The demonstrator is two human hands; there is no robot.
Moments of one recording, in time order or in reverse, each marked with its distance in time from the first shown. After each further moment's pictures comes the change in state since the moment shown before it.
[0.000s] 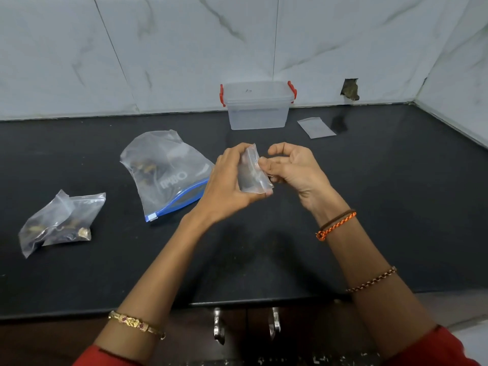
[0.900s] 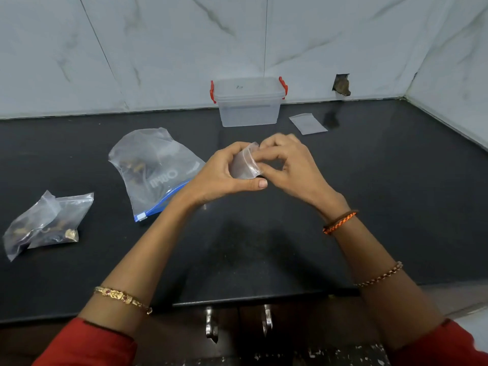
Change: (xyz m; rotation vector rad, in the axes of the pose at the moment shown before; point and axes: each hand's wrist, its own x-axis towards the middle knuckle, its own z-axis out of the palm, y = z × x) left_hand 0.019 0.003 -0.008 -0.280 -0.279 -0.007; right_hand 0.009 0.015 -0.021 -0.836 0.022 -0.677
